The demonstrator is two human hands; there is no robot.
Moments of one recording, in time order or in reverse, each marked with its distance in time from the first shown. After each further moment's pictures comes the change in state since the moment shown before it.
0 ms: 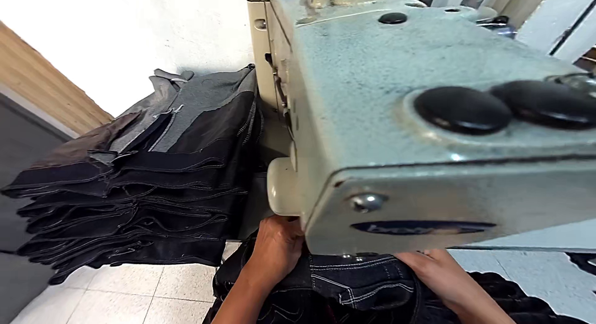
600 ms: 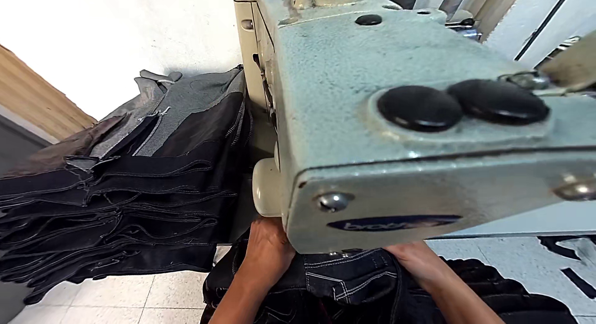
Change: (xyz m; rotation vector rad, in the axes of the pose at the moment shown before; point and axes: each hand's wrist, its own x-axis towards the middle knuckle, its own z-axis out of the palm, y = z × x) left_hand 0.002 0.004 0.006 0.153 0.027 0.020; right_hand 0.006 0.006 -0.001 0.141 -0.001 0.155
